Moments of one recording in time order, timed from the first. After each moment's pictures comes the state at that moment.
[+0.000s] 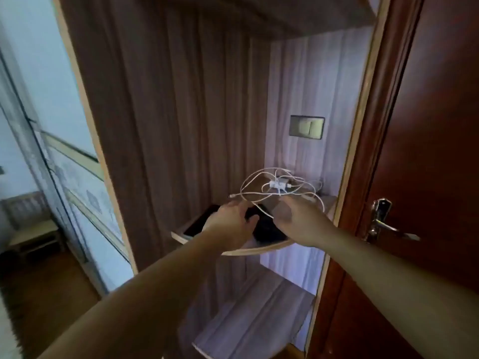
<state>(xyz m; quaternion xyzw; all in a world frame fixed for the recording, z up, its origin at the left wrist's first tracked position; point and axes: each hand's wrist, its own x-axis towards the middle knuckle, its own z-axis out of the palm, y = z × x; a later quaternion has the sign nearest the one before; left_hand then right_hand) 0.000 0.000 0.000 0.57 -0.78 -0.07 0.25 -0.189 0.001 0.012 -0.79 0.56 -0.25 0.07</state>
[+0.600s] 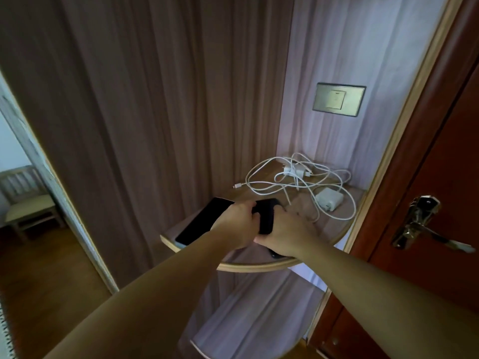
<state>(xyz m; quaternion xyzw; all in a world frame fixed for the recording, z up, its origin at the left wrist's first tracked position) 0.005 -0.101 -0.050 0.62 -0.73 -0.16 0.24 -0.132 -0.092 -0.047 -0.74 0.65 -0.10 0.13</state>
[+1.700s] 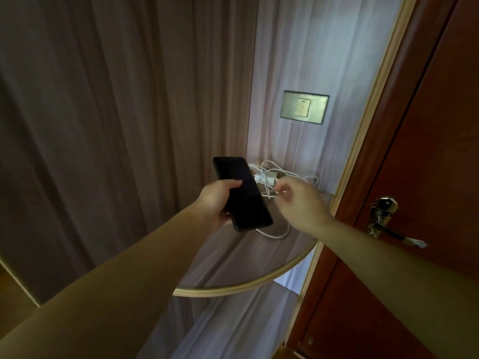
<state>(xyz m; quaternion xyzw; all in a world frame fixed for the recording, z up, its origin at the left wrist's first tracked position) -0.014 -0.149 -0.003 0.47 -0.35 -0.66 0.47 -0.198 -0.128 -0.009 -0.71 0.57 -0.40 0.09</state>
